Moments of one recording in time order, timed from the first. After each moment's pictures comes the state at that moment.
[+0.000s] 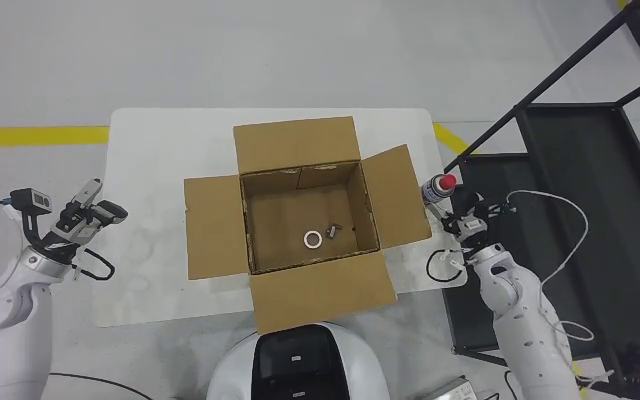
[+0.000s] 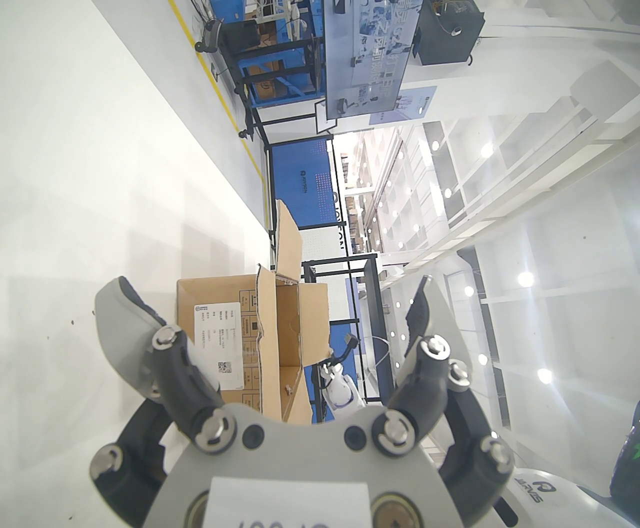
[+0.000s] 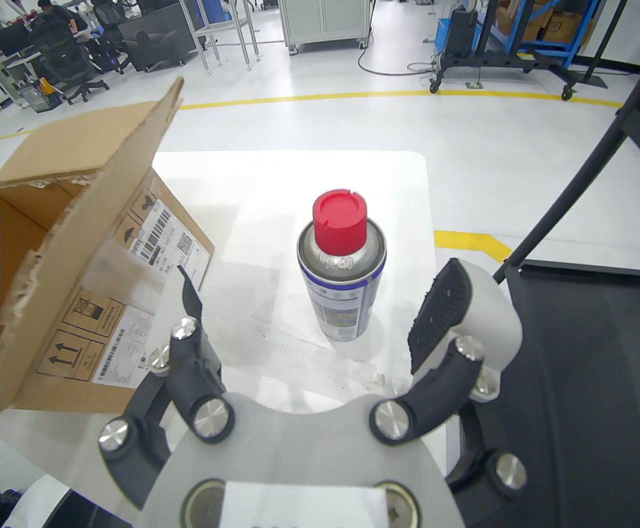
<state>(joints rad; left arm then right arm) 1.38 -1.00 -1.77 -1.33 -0.43 -0.36 -0.89 -1.55 -1.16 1.70 -1.32 -1.07 -0.52 -0.19</state>
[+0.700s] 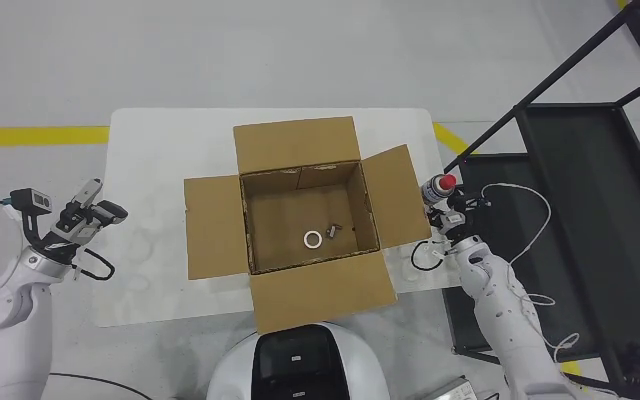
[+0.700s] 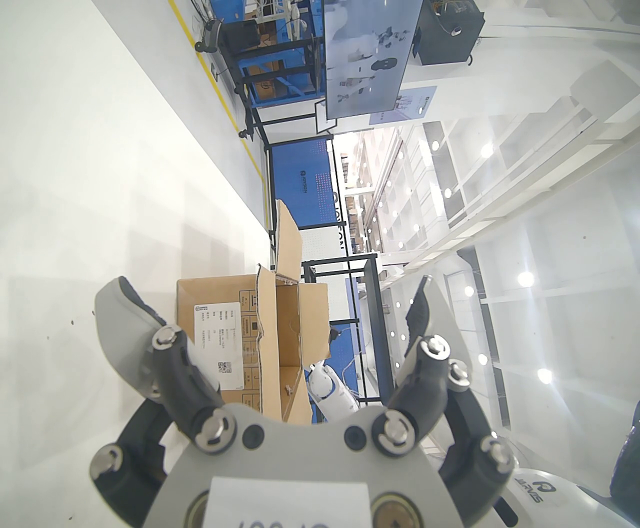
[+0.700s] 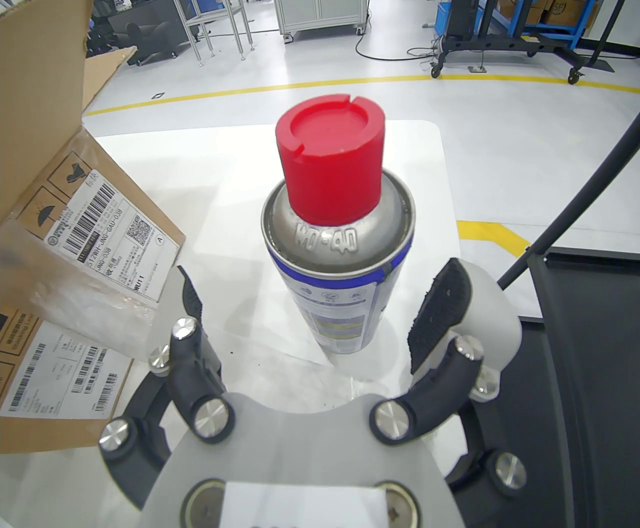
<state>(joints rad) 1.38 -1.00 -1.77 -1.33 -0.43 -0.36 -0.89 -1.31 -1.18 1.56 -0.96 -1.17 -0.50 -0.38</state>
